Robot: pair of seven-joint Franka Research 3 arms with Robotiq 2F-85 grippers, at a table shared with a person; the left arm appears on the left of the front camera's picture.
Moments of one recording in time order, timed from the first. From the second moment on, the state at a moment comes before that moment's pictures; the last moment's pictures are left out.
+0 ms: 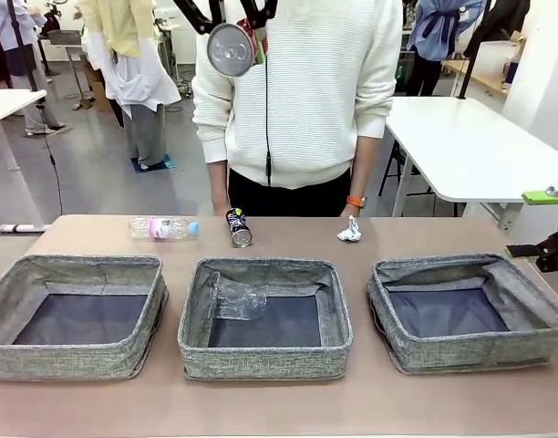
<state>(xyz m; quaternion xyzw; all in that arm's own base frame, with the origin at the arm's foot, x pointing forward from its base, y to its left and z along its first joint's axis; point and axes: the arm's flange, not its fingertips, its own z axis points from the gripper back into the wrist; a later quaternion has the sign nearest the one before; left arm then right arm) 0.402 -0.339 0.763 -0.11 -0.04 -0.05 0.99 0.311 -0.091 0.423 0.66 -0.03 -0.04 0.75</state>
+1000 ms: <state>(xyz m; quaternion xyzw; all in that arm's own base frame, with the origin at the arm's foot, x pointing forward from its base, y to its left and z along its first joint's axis) 0.402 -0.340 0.763 -0.11 -0.04 -0.05 0.99 0.311 -0.091 0.423 0.66 -0.03 -0.04 0.75</state>
